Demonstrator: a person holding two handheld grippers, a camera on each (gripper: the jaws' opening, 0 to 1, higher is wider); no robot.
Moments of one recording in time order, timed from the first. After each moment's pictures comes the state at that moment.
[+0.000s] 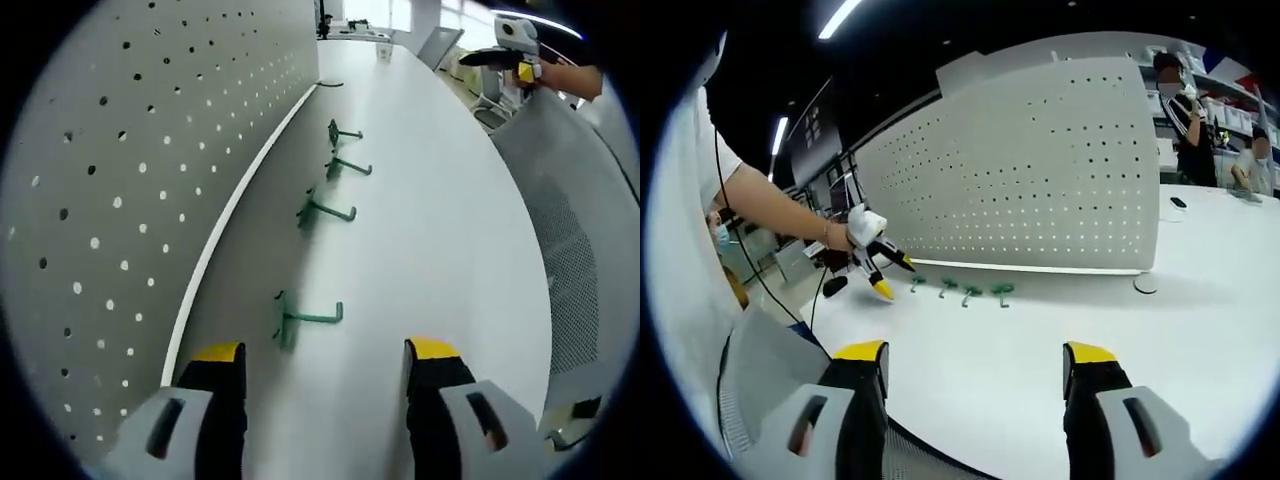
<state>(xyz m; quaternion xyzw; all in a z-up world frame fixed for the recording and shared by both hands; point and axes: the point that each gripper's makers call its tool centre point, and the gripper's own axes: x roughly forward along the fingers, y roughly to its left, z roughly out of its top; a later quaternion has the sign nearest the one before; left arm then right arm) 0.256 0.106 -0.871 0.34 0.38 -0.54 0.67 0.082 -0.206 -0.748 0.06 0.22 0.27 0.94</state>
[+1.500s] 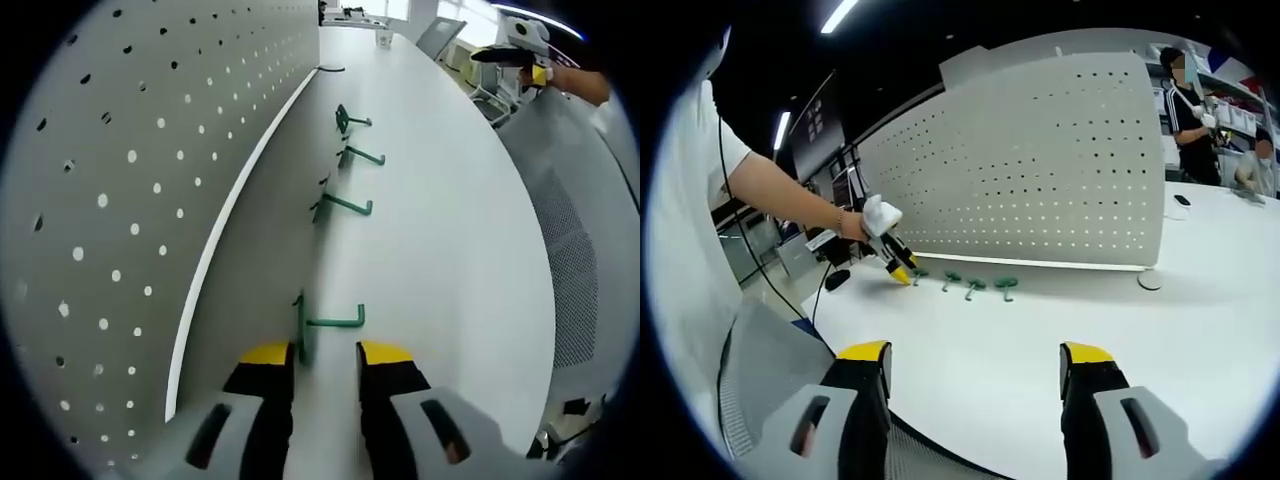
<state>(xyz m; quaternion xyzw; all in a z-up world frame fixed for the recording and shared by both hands) 0.271 0.108 -0.879 0.34 0.41 -0.53 0.66 0.079 -0.201 -0.751 0.05 0.23 0.28 0.93</state>
